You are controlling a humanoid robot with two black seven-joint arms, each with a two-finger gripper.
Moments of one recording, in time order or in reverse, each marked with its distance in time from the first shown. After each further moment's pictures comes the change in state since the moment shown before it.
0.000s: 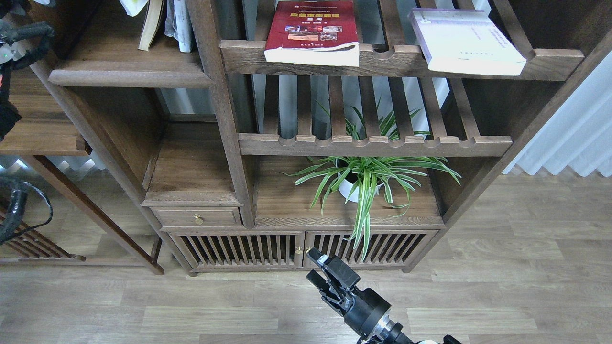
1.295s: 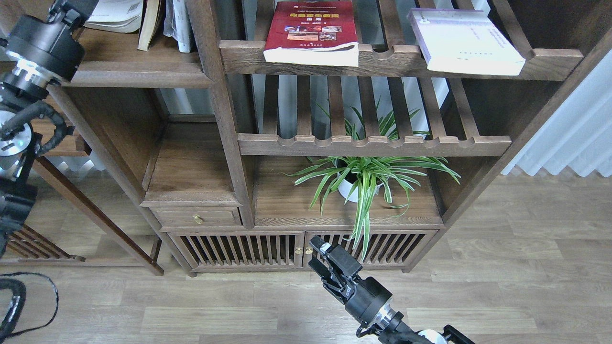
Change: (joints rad) left arm 0.673 0.035 -0.135 -0.701 -0.697 0.000 0.048; right arm 0.044 0.000 0.046 0.031 0.005 0.000 0.009
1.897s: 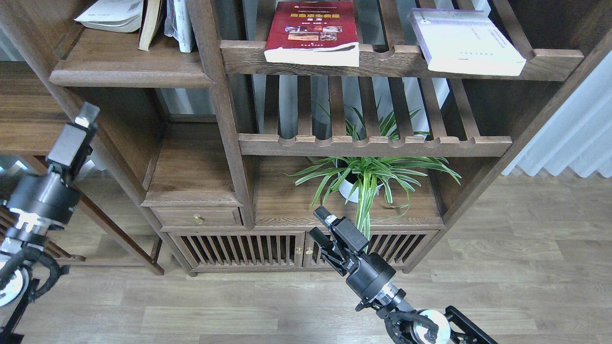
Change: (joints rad) left arm 0.557 -0.016 0.031 -0.134 -0.094 0.000 0.000; right arm 0.008 0.000 0.054 0.138 0.003 0.000 -0.001
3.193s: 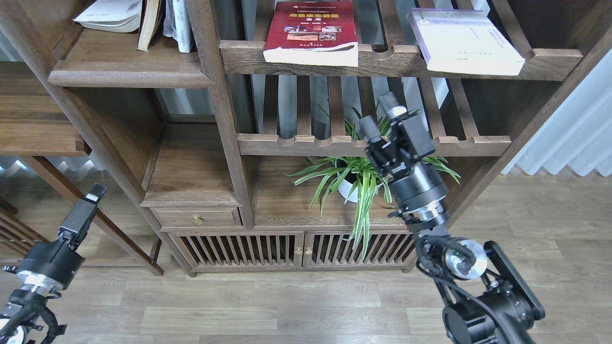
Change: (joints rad) left arm -0.004 -0.006 0.003 0.210 0.004 0.000 -0.011; right arm 0.161 0.000 0.376 0.248 -0.001 -0.118 0.072
